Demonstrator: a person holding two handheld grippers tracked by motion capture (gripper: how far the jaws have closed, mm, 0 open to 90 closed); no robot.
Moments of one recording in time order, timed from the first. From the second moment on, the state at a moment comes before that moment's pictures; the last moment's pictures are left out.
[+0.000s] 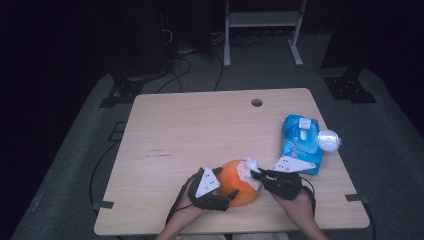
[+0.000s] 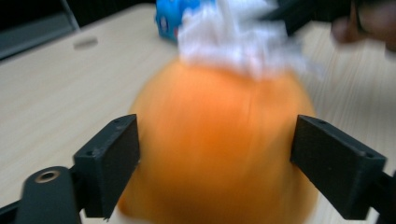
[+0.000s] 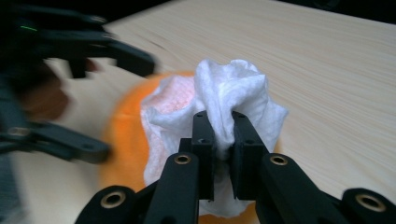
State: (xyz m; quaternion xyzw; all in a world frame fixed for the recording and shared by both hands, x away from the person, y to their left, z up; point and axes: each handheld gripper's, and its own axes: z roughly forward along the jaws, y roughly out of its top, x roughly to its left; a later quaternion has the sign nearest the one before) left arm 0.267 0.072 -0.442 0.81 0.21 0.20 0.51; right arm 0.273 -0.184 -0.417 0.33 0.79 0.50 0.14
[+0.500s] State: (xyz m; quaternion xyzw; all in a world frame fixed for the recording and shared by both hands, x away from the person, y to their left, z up) left arm 0.271 0.085 -0.451 0.82 0.23 0.18 0.50; right arm 0.287 -0.199 -0.430 0.37 0.78 0.49 0.12
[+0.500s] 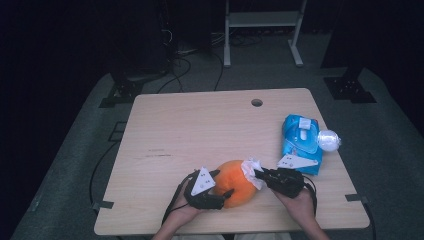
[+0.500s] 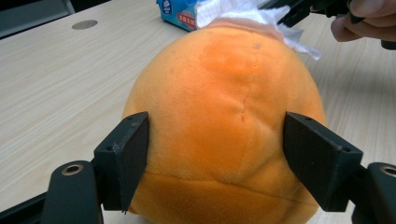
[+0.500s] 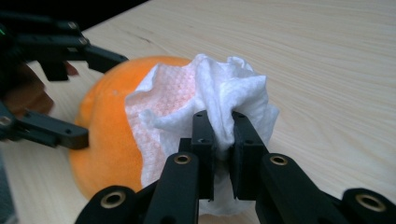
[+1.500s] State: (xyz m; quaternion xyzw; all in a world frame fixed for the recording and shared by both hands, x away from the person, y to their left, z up) left arm 0.282 0.092 -0.441 0.82 0.24 0.14 0.51; right arm 0.293 -0.199 -0.432 0.37 0.76 0.53 0.09
